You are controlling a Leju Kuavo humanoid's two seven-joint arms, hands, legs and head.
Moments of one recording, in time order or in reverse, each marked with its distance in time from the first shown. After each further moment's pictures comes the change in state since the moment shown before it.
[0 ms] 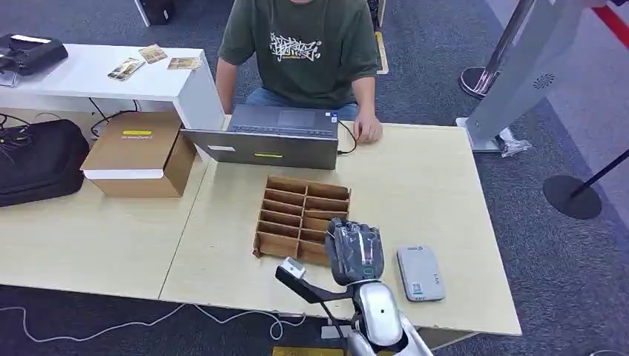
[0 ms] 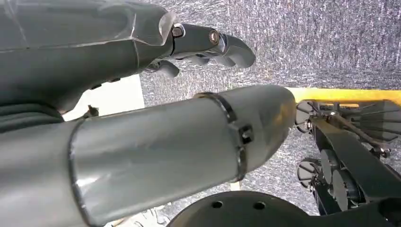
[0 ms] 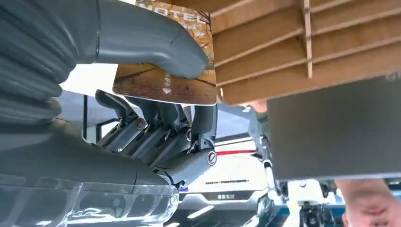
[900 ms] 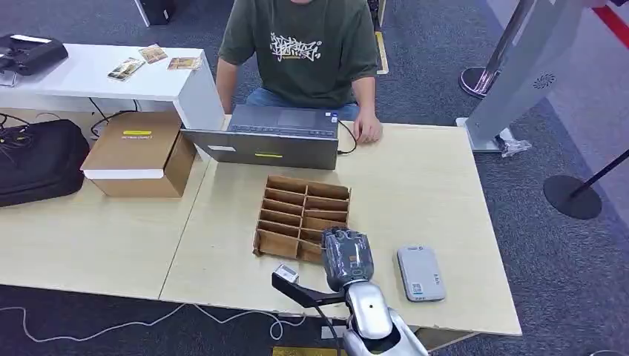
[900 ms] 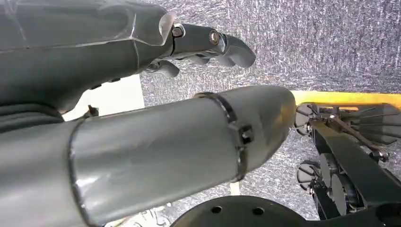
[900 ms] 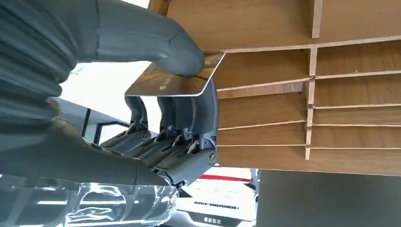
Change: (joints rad) left arm -0.003 0.008 0.000 0.000 0.000 -0.001 0.003; right arm -0.049 0.000 0.029 0.123 0.000 0.136 0.033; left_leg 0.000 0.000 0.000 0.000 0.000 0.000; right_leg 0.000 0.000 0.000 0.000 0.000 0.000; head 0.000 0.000
